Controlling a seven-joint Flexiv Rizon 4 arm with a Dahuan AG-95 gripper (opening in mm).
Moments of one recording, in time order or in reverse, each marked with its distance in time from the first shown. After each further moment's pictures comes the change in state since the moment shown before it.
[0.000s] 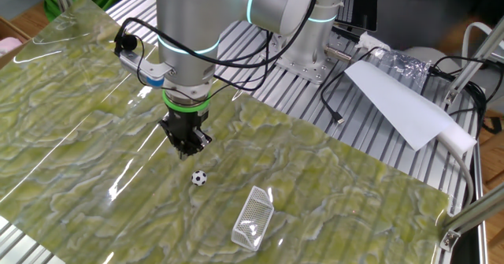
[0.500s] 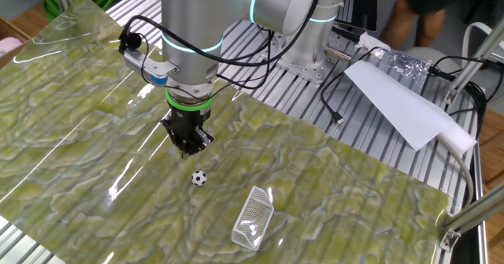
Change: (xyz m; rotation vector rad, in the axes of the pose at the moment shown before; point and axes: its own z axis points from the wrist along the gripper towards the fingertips) arm 0.003 0.001 0.002 0.000 -0.013 0.006
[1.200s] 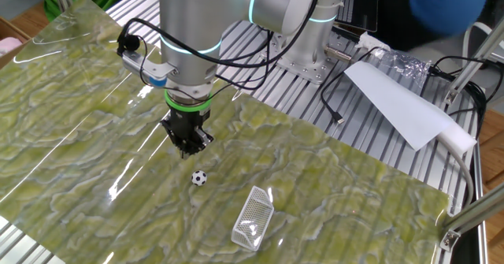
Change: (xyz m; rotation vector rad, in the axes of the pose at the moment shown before) arm 0.000 0.001 -0.001 -0.011 0.019 -0.013
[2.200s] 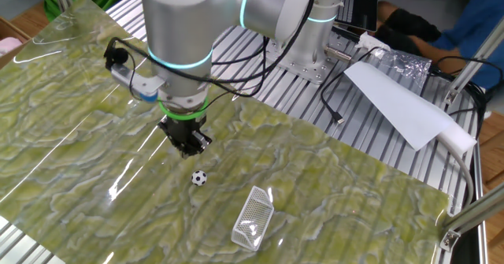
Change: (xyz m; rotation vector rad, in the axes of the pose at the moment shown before) arm 0.000 -0.001 0.000 0.039 0.119 -0.015
